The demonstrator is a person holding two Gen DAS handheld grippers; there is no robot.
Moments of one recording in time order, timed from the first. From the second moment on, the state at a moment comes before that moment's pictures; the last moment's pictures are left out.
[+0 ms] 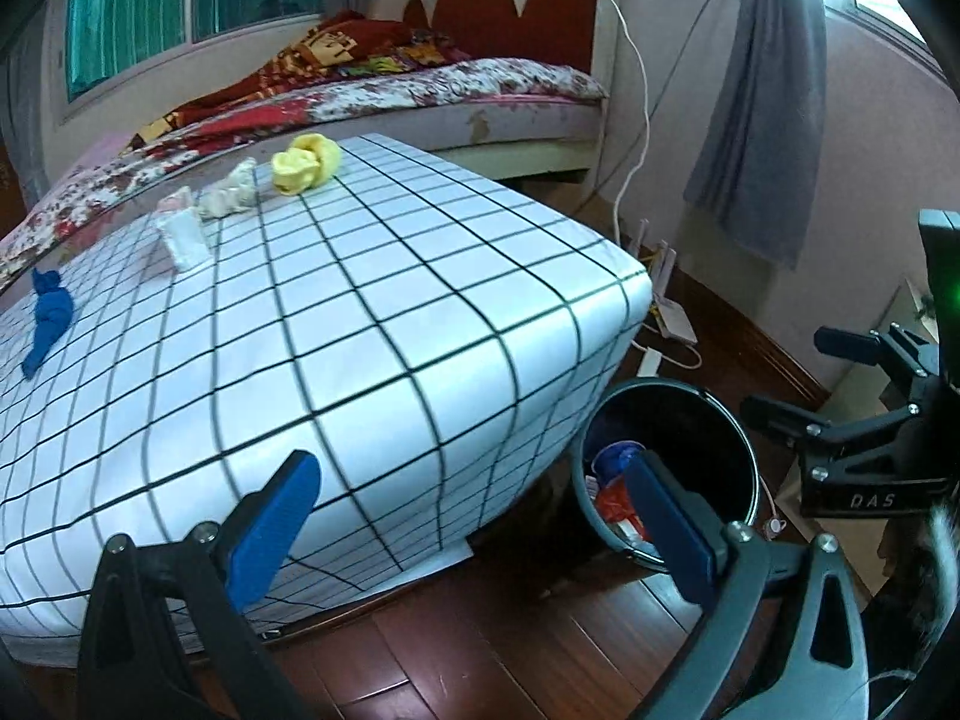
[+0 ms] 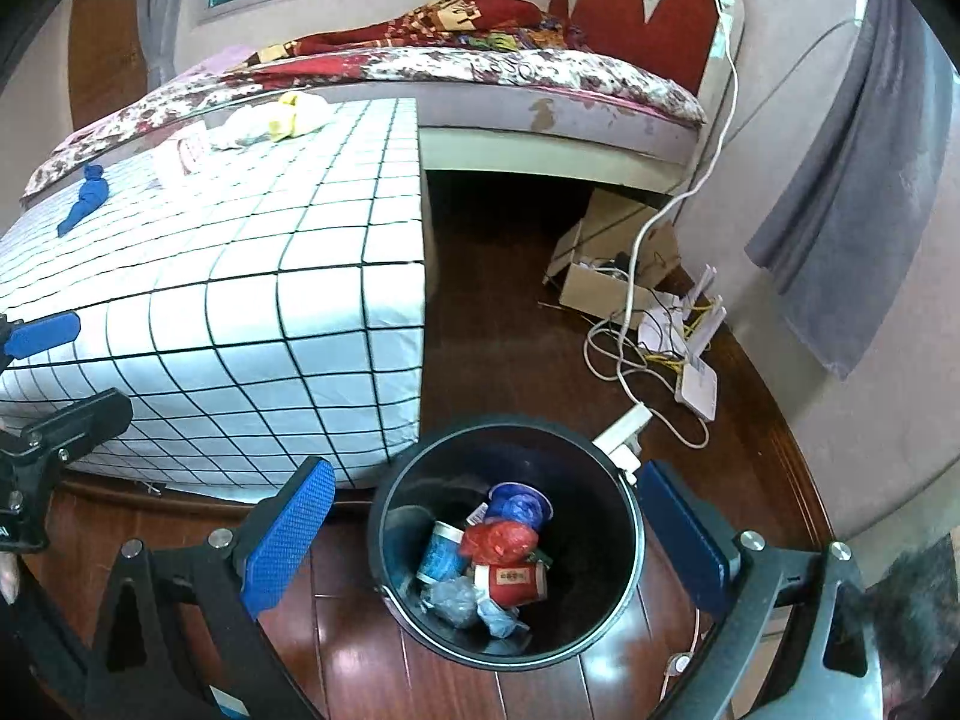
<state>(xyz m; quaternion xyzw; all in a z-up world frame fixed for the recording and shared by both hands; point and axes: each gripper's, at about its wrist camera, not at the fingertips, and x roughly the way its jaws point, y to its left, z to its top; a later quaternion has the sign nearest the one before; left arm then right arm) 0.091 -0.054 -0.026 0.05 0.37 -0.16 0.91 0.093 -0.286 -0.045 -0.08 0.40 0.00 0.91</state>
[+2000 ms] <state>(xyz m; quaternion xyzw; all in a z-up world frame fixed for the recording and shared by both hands) 0.152 0.224 0.008 -0.04 0.34 0.07 0.94 0.219 -0.013 0.017 -0.09 0.33 0.16 0.92</state>
